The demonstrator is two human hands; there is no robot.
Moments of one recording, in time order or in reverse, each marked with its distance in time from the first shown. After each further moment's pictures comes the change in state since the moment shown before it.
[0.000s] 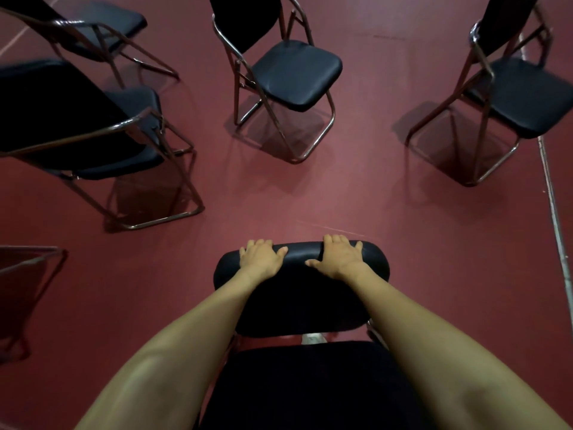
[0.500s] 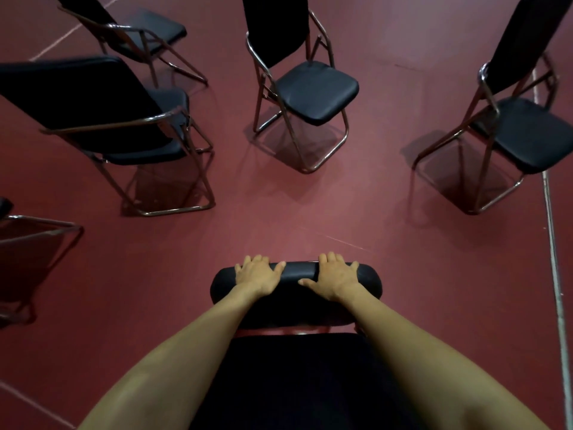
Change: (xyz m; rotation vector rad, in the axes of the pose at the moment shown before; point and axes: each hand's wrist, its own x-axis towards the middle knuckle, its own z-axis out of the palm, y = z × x) left_hand -0.081 -0.002 0.021 -0.083 -0.015 -0.086; right_hand -0.070 0.002 0.014 -0.145 0.000 -0.096
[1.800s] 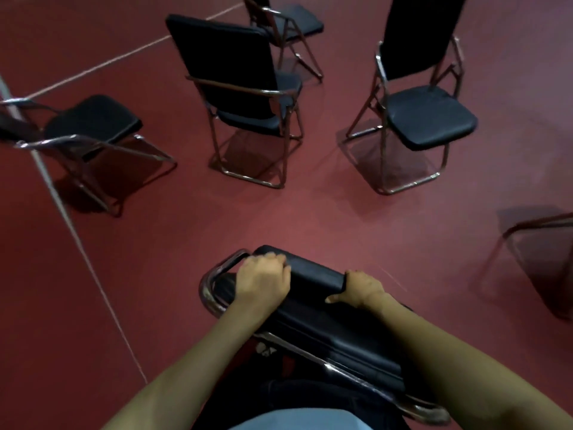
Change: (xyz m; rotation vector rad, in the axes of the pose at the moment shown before) left_hand -0.134 -0.018 0.011 -0.064 0.727 -0.075; right_hand 0.015 -0.004 0.010 -0.157 -0.163 -0.232
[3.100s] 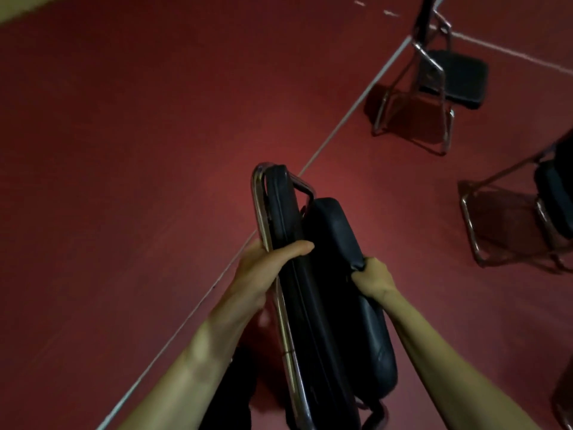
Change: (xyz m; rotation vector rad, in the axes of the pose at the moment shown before) left_hand -0.313 0.096 -0.081 -1.517 0.991 -1.533; right_hand -0.139 -0.146 0.092 -0.357 -0.156 -0.804
